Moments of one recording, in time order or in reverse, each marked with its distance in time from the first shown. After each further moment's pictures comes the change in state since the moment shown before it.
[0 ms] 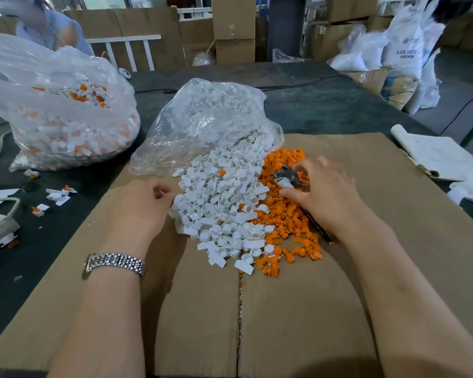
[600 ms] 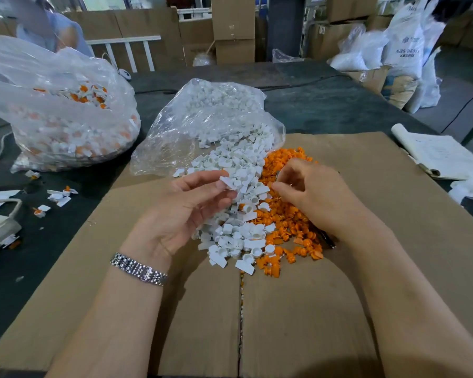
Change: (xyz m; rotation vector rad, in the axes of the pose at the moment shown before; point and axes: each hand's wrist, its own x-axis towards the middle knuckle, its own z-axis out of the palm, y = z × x) left_hand -0.020 0.039 0.014 -1.303 -0.591 -0.207; right_hand -0.009 -0.010 -0.005 0.305 -0.006 -0.226
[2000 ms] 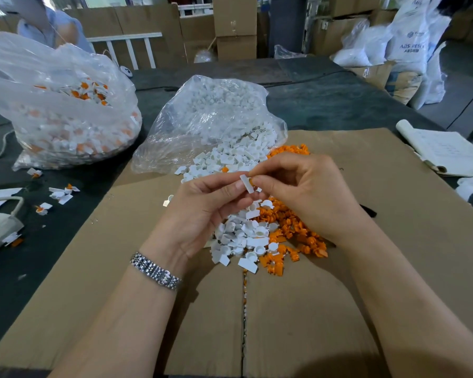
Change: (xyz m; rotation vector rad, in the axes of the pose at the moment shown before) left_hand -0.005 -0.012 0.019 0.014 -0.141 0.070; right_hand -0.012 -0.030 0.004 0.488 0.044 -0.162
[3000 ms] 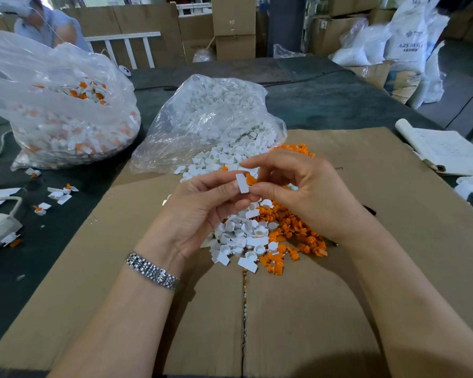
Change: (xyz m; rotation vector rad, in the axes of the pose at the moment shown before) left_hand -0.002 0.005 0.000 -0.029 -0.011 -0.029; right_hand 0.000 0.005 -0.005 -0.061 -0.082 -0.091
